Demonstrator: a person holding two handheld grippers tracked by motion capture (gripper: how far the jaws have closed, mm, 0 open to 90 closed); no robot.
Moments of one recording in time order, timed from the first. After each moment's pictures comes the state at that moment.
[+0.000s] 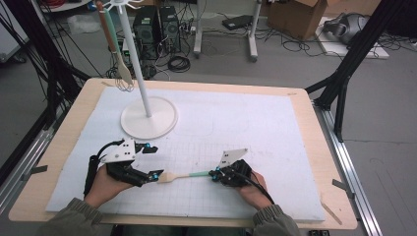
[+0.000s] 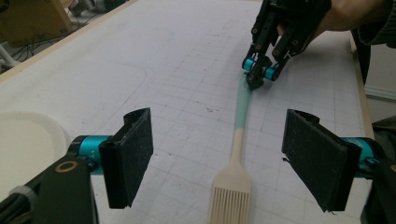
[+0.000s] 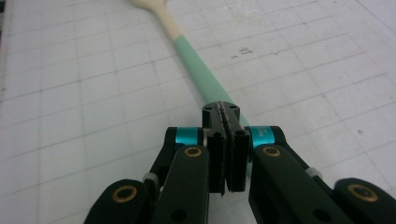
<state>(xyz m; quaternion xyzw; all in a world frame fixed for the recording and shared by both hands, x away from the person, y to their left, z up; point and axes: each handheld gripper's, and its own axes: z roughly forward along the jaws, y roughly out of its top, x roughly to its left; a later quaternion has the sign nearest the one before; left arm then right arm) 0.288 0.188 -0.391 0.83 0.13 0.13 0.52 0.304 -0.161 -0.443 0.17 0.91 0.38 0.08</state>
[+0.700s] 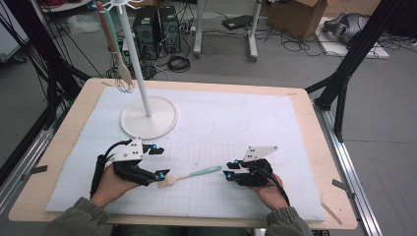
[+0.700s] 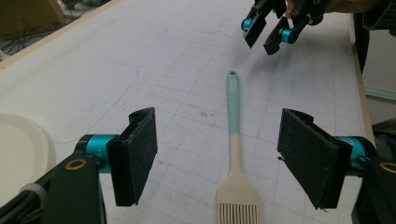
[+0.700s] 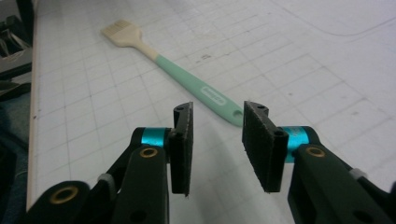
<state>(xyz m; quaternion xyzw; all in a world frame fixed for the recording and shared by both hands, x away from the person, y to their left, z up) 0.292 0.171 -0.393 0.84 0.14 0.12 0.51 0.297 -0.216 -0.428 0.24 0.86 0.45 0.06</state>
